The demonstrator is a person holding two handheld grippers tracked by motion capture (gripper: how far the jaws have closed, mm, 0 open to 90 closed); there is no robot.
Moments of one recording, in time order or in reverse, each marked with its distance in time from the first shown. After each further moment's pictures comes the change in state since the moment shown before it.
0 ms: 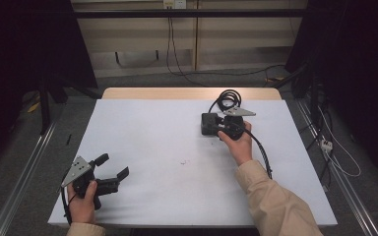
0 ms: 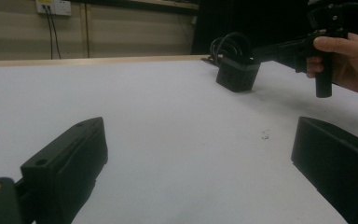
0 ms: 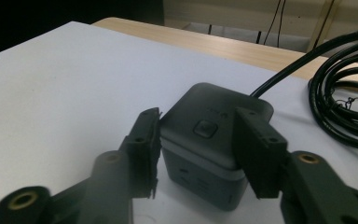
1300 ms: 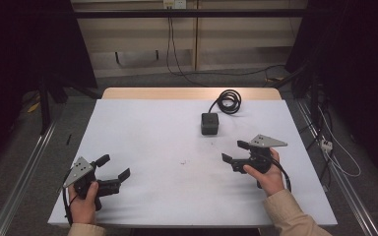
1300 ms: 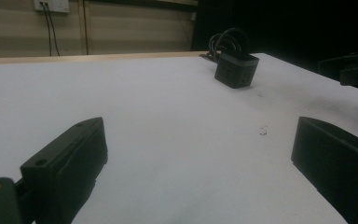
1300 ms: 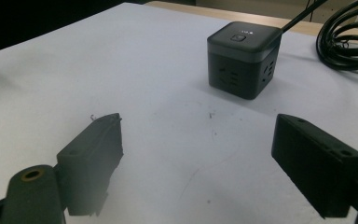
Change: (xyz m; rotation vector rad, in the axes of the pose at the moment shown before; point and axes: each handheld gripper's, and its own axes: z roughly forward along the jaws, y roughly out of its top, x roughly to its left) left arm -0.003 -0.001 0.001 0.012 -0.001 0.008; right arm 0.008 -0.053 -0.103 0.002 0.125 -0.030
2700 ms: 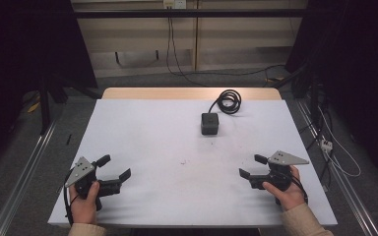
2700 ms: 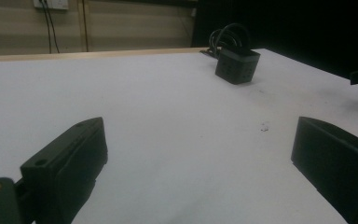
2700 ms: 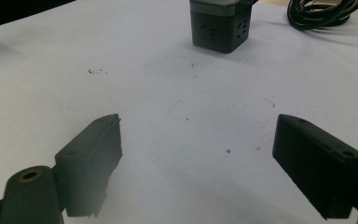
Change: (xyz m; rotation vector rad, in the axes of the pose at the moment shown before) left arm -0.001 -0.001 0.001 0.014 0.002 0.007; right arm -0.009 -0.039 -0.051 0.022 -0.026 -0.001
